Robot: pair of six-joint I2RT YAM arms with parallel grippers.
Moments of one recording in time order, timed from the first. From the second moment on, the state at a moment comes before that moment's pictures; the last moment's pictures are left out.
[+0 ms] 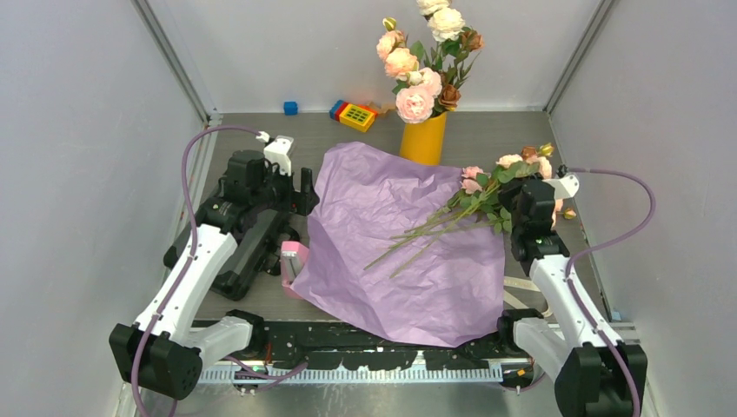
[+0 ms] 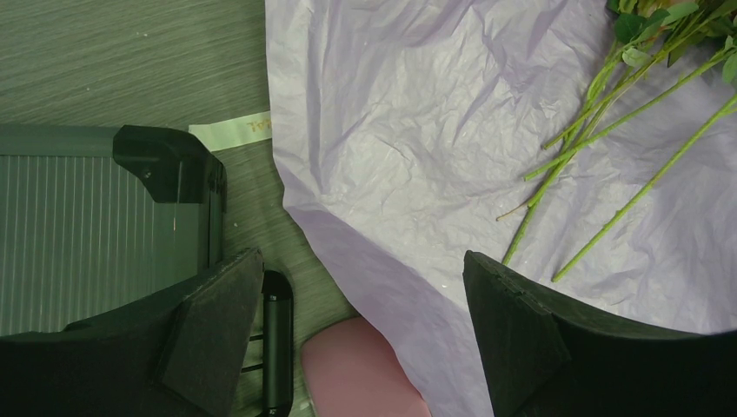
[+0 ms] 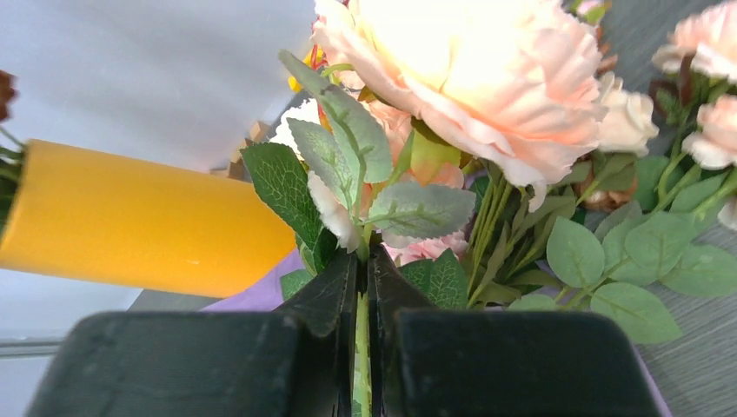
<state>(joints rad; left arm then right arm) -0.28 1.08 1.04 -0.55 0.22 -0.08 0.03 0.95 0.55 0.10 0.28 0.85</state>
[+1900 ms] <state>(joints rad) -0.28 1.03 1.02 -0.55 0.10 -0.05 0.15 1.38 1.68 0.46 0.15 0.26</state>
